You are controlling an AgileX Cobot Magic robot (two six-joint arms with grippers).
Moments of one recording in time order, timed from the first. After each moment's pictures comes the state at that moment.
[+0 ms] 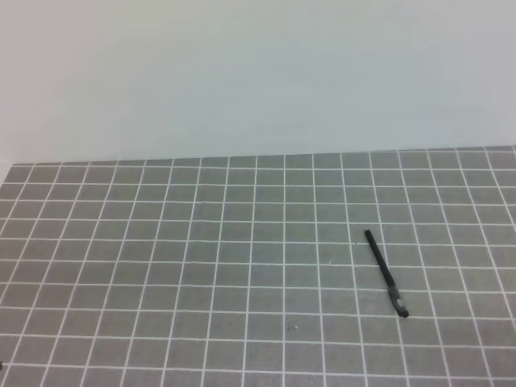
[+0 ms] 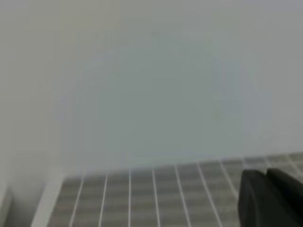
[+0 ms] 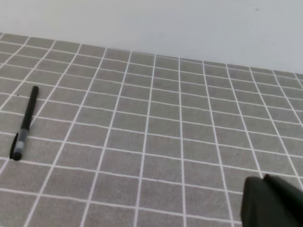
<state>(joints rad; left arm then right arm) -0.18 0.35 -0.25 -0.27 -0.08 0.20 0.00 -0.01 0.00 -0.06 0.31 -0.10</state>
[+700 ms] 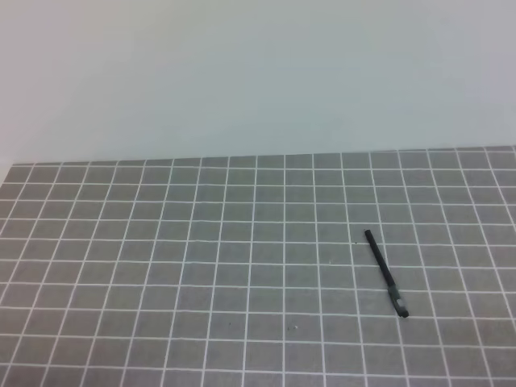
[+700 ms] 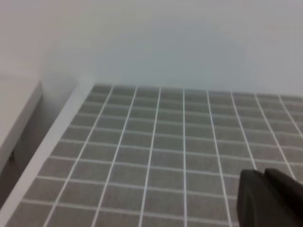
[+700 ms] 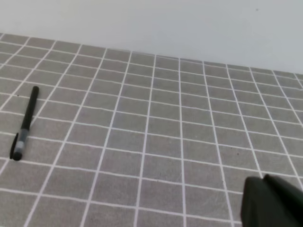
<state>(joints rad) -0.03 0.03 0.04 -0.14 0.19 -0.02 0.00 -0.01 0.00 -0.06 0.31 -0.10</state>
